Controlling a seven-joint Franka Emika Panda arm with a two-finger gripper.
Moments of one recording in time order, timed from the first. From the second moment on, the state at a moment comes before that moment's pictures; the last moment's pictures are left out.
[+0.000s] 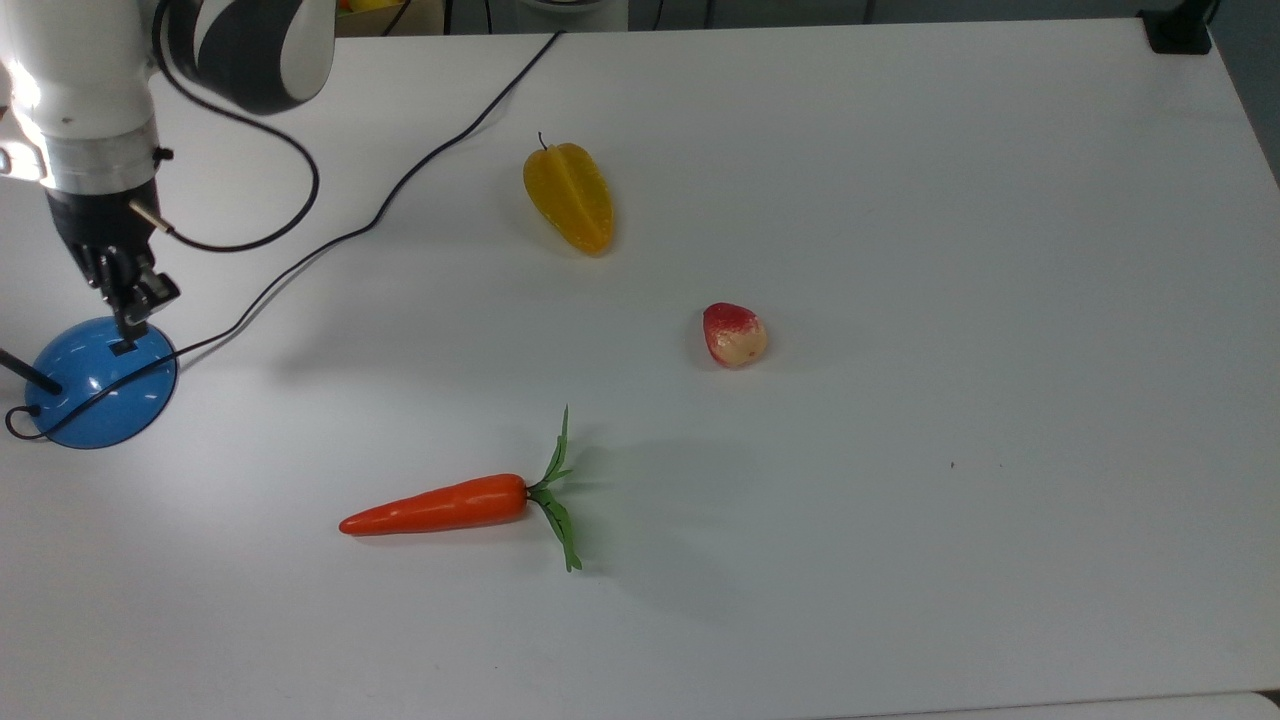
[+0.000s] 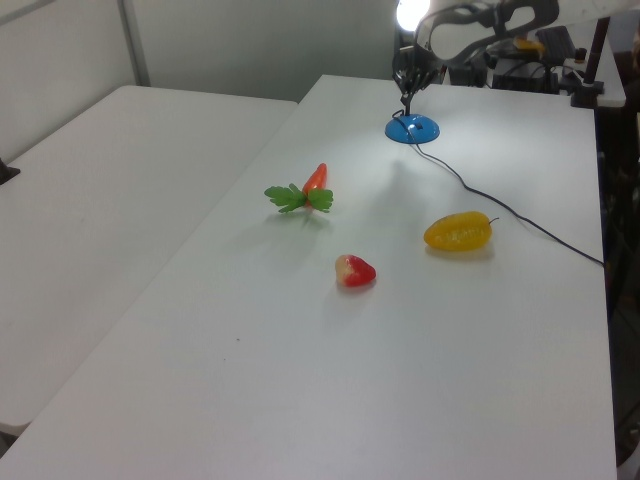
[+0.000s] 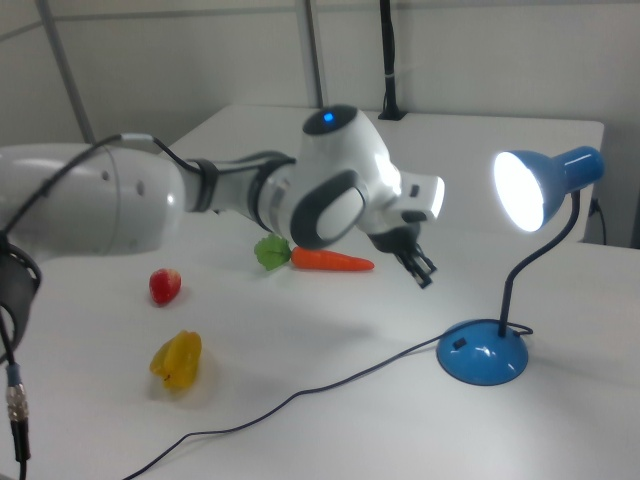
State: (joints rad) arm -0.24 0.52 -0.13 -1.50 0.00 2.42 0.25
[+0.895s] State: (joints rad) arm 0.03 0.24 -0.13 -1.51 0.00 1.66 0.04
